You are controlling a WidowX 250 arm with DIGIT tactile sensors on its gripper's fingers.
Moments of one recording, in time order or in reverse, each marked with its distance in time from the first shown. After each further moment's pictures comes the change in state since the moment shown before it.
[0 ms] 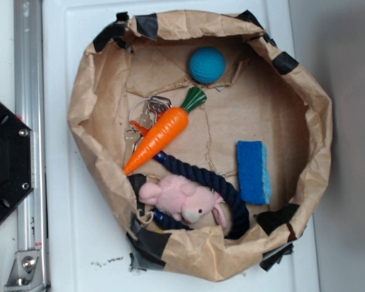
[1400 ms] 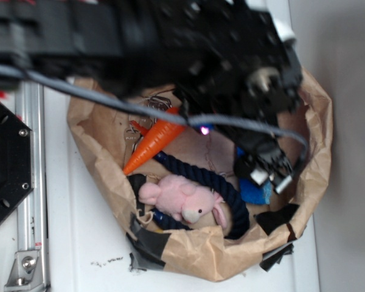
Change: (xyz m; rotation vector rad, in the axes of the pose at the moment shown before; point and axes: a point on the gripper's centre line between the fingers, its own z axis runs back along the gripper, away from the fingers) arm 0.159 0.017 -0.195 -0.113 0.111 0.725
